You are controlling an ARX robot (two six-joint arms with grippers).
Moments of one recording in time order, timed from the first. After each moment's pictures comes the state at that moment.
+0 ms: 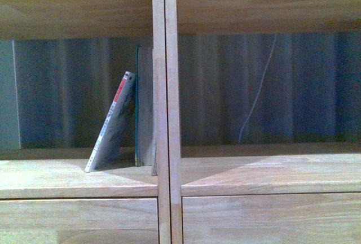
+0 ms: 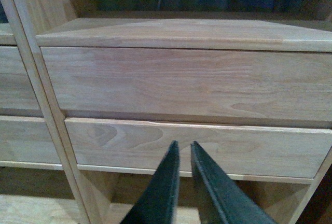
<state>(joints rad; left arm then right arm) -0.01 0.01 0.01 0.00 0.00 0.00 0.00 0.01 0.01 0.00 0.00 0.00</state>
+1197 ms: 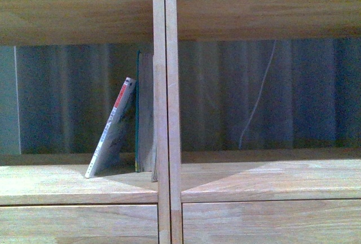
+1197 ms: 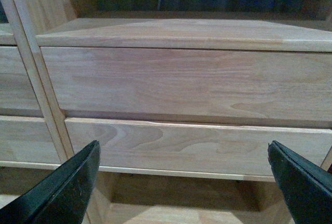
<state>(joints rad) -0.01 0.01 0.01 0.00 0.00 0.00 0.00 0.01 0.01 0.00 0.00 0.00</state>
